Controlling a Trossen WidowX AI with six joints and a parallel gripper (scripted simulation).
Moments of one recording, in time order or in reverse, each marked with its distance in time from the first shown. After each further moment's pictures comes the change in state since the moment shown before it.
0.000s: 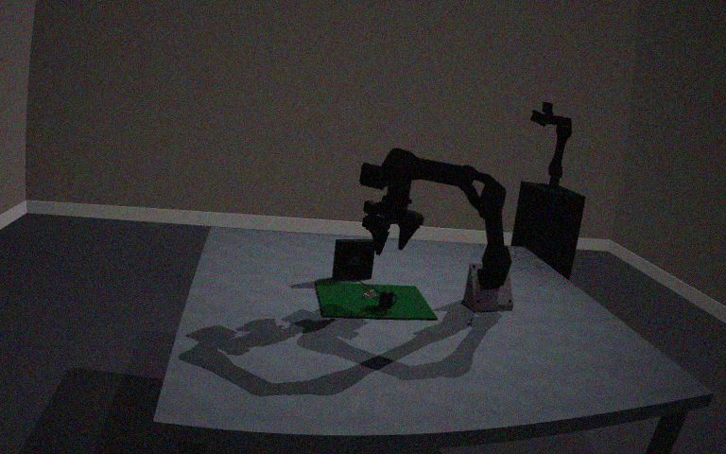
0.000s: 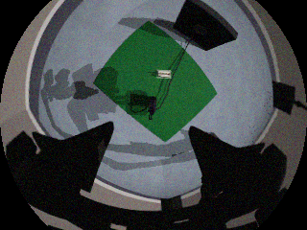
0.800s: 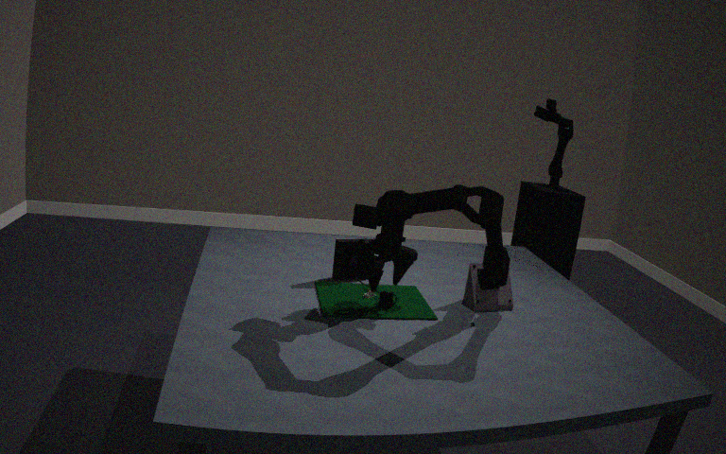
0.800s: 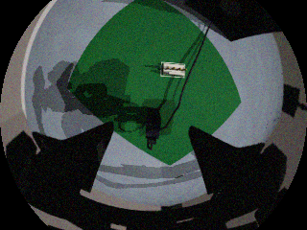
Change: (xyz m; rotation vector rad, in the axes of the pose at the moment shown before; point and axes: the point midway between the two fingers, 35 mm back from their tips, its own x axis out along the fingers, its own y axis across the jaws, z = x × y) arm 0.101 0.001 -0.001 -0.006 0.014 -0.003
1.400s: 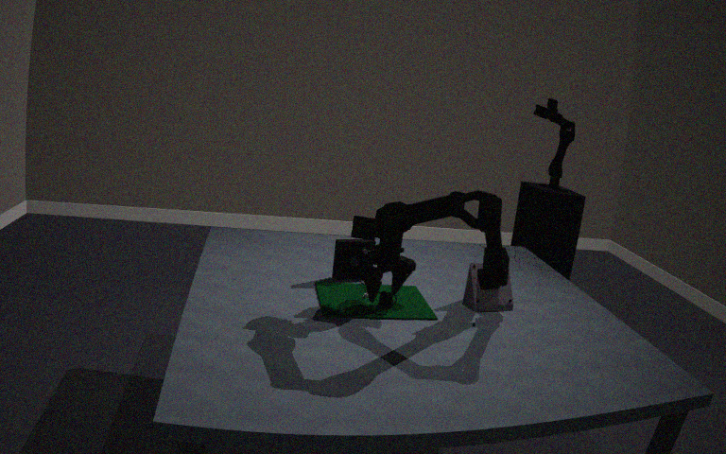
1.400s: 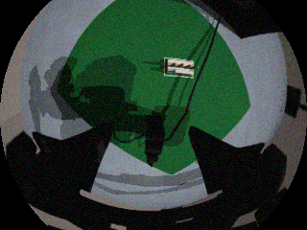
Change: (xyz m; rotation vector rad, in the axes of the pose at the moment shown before) arm 0.029 0.001 -0.001 -0.001 0.001 0.002
